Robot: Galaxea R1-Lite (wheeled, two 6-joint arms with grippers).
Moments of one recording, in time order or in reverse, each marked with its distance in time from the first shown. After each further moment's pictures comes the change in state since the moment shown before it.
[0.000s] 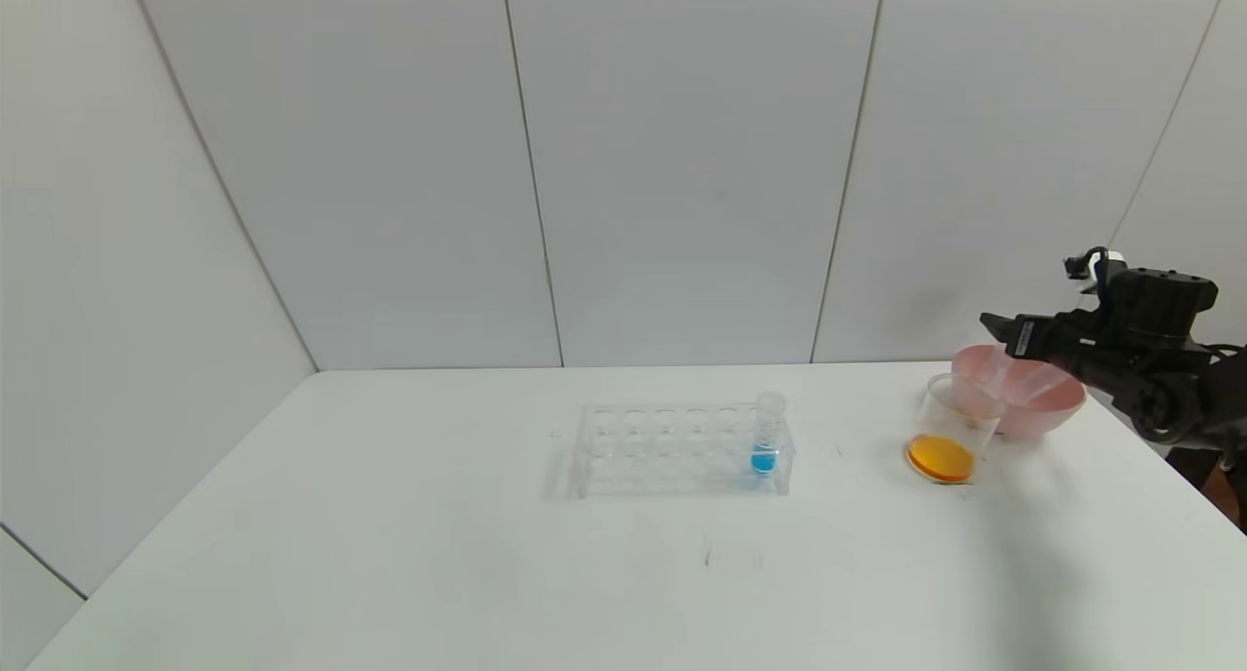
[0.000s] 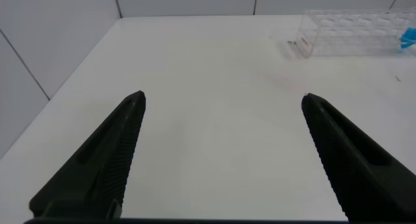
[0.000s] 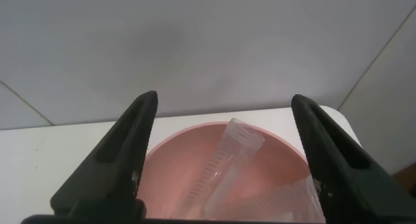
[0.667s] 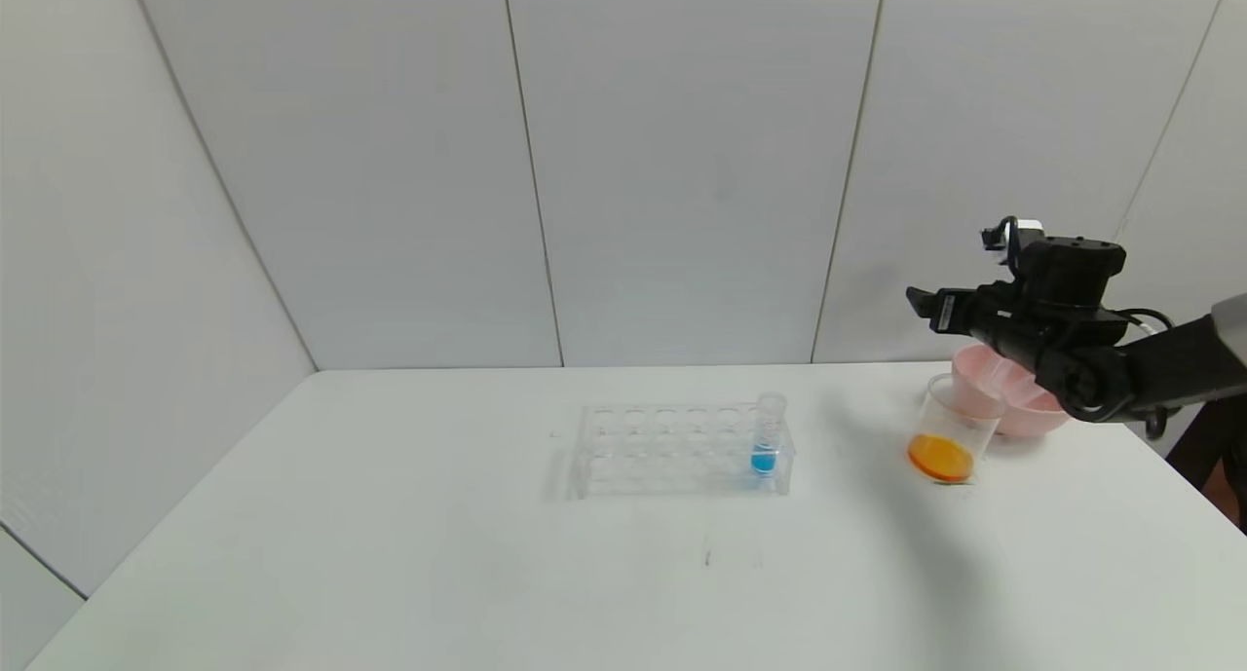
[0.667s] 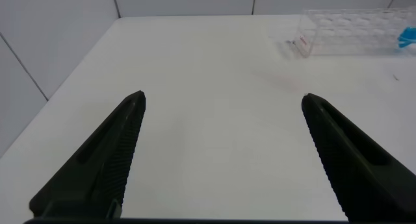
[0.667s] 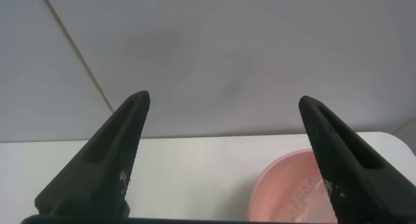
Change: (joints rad) left arm 0.000 0.000 0.000 0.000 0.000 0.000; right arm 0.197 -0.055 -0.037 0.054 -0.167 0.007
